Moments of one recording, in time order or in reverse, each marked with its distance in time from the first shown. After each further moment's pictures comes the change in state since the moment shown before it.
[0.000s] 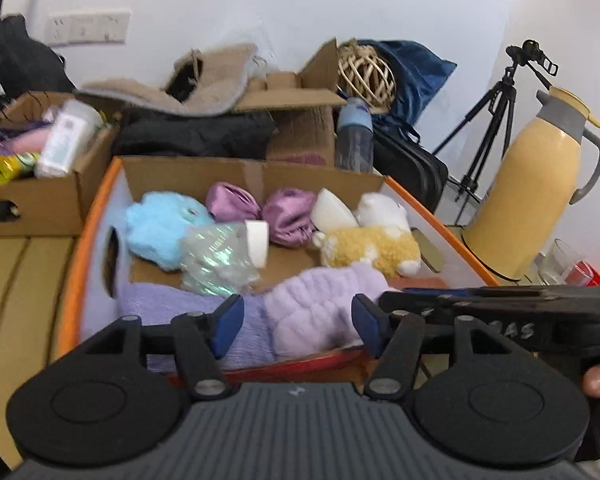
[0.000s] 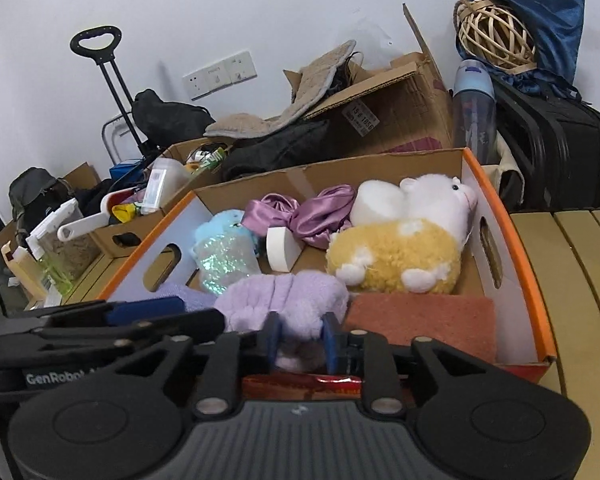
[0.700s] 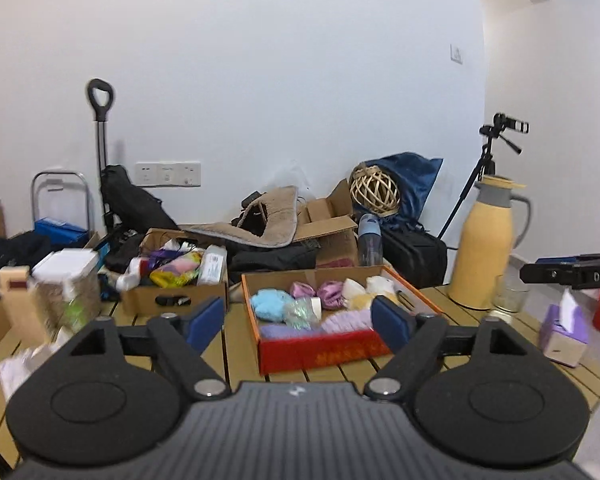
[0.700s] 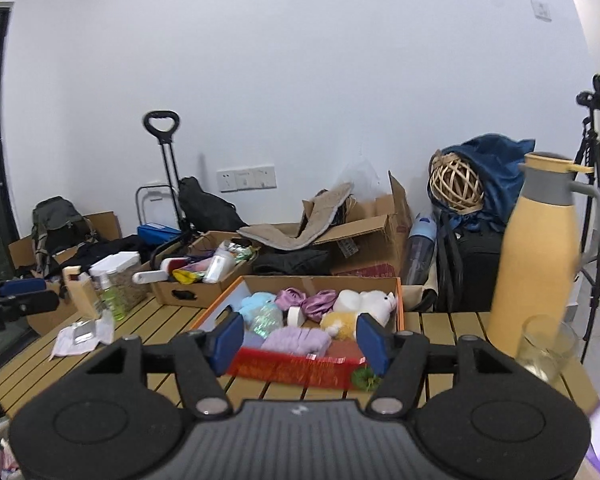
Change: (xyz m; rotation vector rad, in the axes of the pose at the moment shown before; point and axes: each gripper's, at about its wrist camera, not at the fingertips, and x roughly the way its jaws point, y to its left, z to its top) left arm -0.326 -0.045 -0.058 0.120 -0.321 0.169; right arm -0.283 0.065 -0.047 -0.174 -0.299 -0.073
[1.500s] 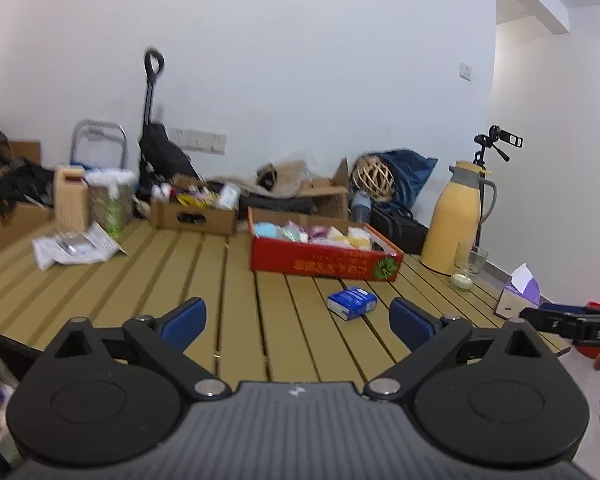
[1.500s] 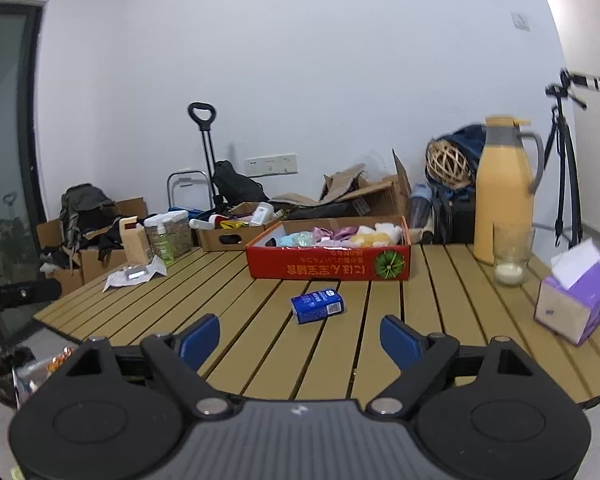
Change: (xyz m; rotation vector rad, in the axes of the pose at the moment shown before) left arm -0.133 -0.040 -0.129 -0.147 0.012 0.012; right arm -0.159 0.060 -0.167 0.014 -0.028 0.011
